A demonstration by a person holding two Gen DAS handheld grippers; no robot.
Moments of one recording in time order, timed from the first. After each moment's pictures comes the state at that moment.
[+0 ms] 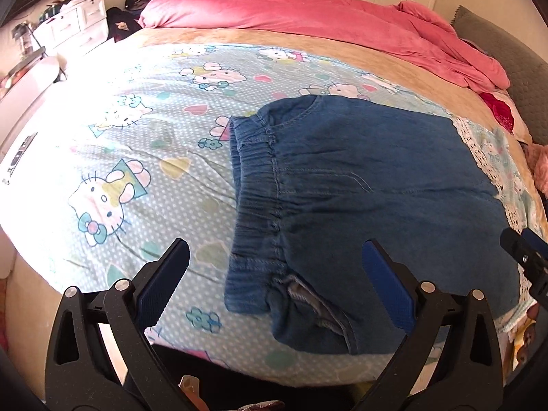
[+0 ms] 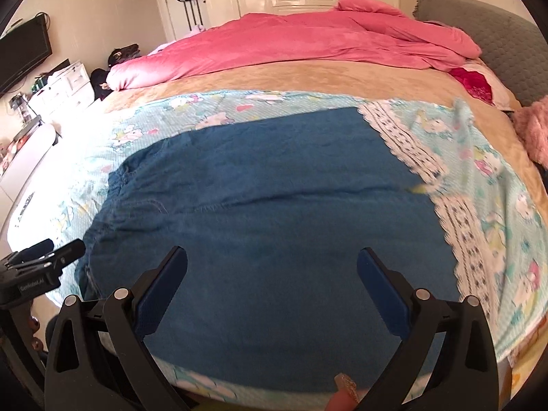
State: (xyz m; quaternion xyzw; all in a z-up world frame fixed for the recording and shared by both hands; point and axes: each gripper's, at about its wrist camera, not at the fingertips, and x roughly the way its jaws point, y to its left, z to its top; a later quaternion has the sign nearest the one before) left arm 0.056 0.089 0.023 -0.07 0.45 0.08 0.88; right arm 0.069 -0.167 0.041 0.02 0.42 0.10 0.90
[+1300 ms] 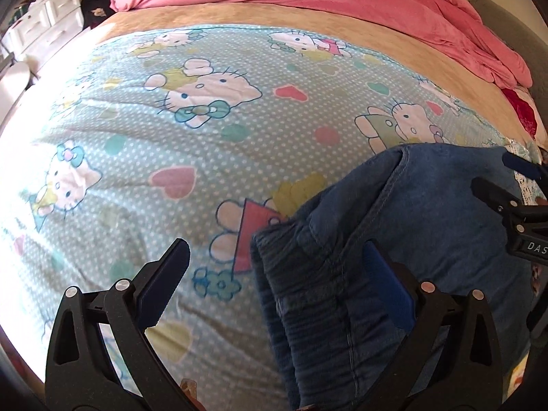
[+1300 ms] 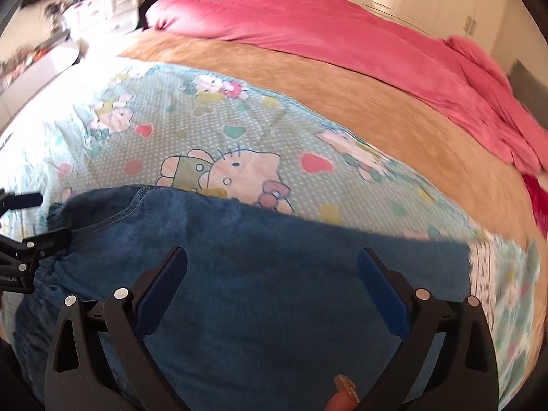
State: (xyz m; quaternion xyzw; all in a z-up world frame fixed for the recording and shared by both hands) left arm 0.221 0.163 -0.019 -0.06 0.51 0.05 0.86; right arm 0.285 -0.047 0.000 -0.16 0.44 0.20 0.86
